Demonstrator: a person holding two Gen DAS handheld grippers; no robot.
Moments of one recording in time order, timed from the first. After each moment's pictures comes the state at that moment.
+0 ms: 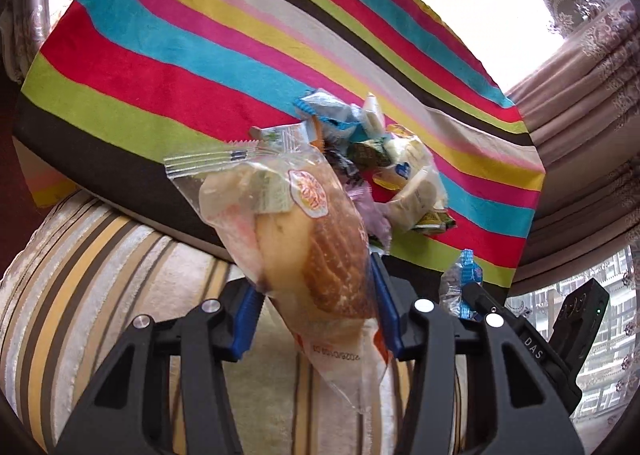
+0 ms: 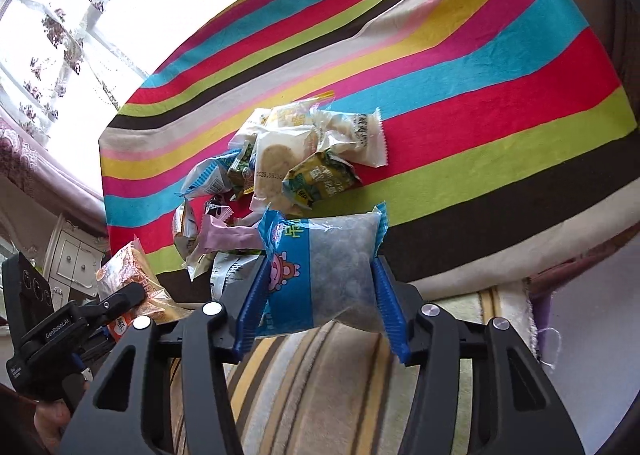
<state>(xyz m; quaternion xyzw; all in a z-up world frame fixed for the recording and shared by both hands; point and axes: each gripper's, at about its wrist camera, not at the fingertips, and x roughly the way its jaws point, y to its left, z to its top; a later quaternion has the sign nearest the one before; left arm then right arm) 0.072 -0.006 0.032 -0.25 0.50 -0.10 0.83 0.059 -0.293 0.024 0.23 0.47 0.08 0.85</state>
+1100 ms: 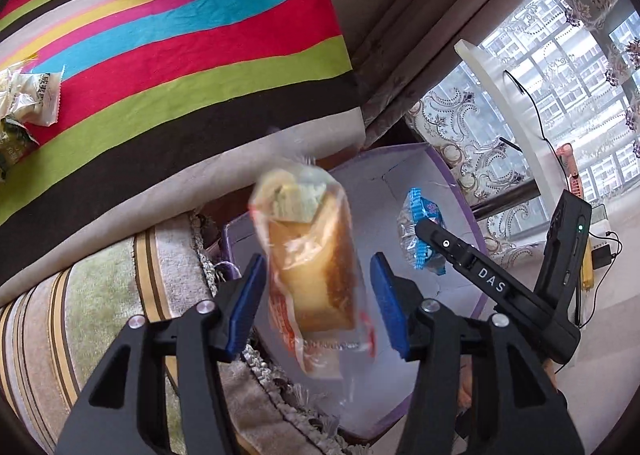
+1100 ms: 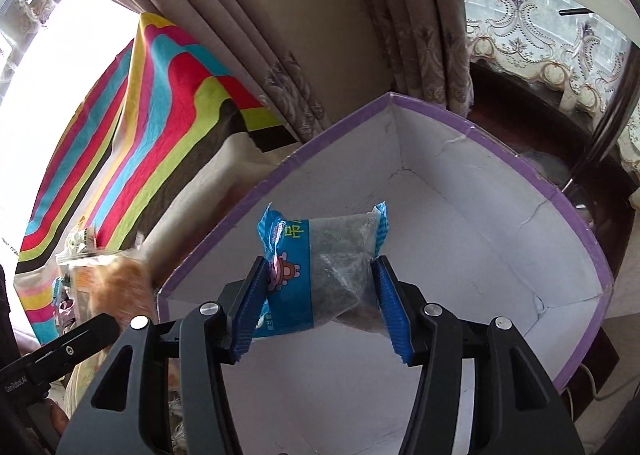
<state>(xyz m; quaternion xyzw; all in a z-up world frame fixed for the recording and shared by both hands) 0.030 -0.355 -0.005 0.01 0.57 -0.37 0.73 -0.097 -0.551 -0.040 0.33 0.43 -0.21 0.81</state>
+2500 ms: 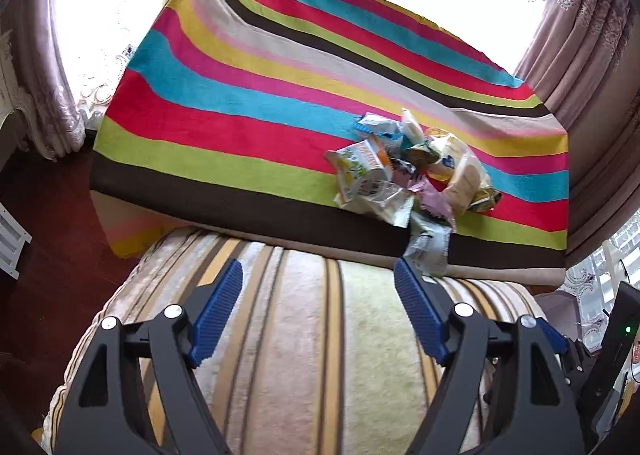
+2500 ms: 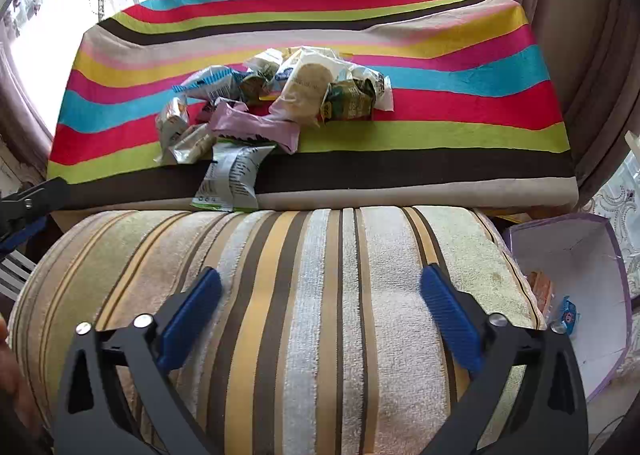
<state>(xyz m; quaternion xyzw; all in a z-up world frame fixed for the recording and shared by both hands) 0.014 0.043 0.038 -0.12 0.45 -0.04 0.89 -0.015 -0.182 0.015 0.03 0.48 -0.03 0.88</state>
